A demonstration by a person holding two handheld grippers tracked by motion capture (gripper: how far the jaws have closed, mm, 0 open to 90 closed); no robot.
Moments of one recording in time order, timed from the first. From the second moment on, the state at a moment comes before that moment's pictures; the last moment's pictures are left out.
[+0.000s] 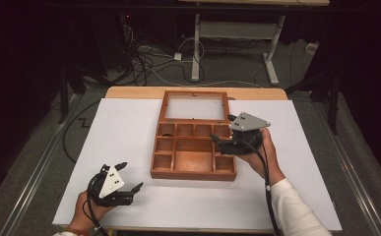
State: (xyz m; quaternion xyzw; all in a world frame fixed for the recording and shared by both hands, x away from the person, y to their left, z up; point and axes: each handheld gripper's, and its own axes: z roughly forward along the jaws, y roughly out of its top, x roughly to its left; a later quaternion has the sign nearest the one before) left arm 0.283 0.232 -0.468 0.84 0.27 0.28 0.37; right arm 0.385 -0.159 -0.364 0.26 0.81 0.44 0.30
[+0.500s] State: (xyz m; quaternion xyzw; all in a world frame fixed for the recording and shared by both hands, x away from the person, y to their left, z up) left arm 0.283 0.232 -0.467 0.84 0.27 0.28 0.37; right arm 0.367 -0.170 -0.372 0.26 0.80 0.45 0.30
